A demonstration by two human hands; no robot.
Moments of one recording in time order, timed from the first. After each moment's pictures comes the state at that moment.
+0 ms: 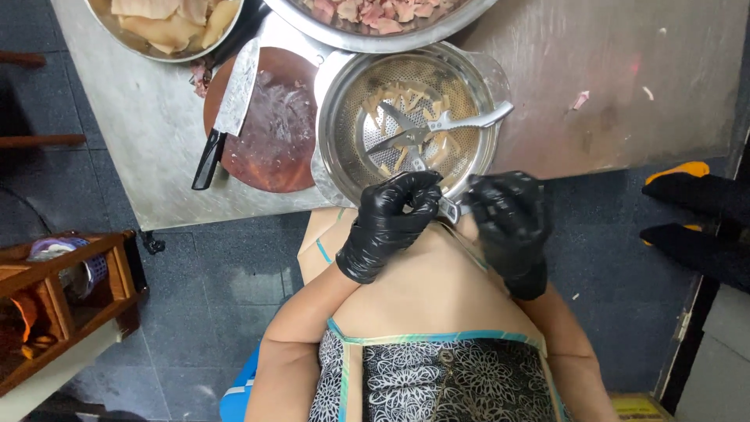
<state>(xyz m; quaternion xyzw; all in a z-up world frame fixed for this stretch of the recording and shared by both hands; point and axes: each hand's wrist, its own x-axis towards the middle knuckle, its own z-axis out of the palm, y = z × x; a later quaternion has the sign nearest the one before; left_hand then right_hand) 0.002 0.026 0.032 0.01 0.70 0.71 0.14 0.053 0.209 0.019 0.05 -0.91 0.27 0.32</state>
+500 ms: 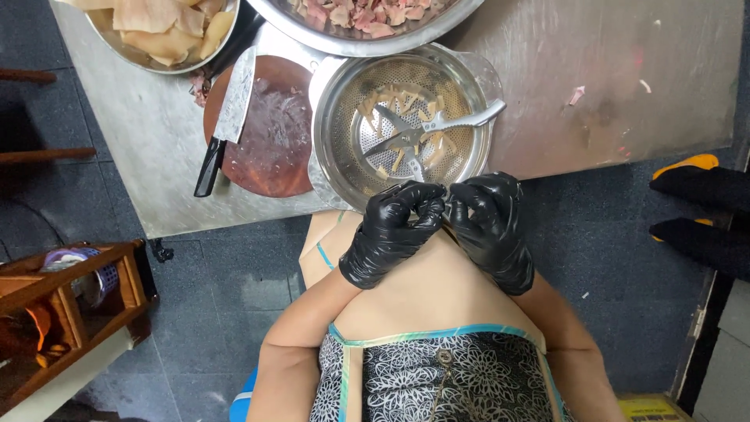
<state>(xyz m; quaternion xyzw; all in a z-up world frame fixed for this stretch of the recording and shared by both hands) 0.005 0.034 0.047 0.14 0.72 0.67 0.06 0.041 0.198 0.013 0.03 -0.91 0.27 0.33</state>
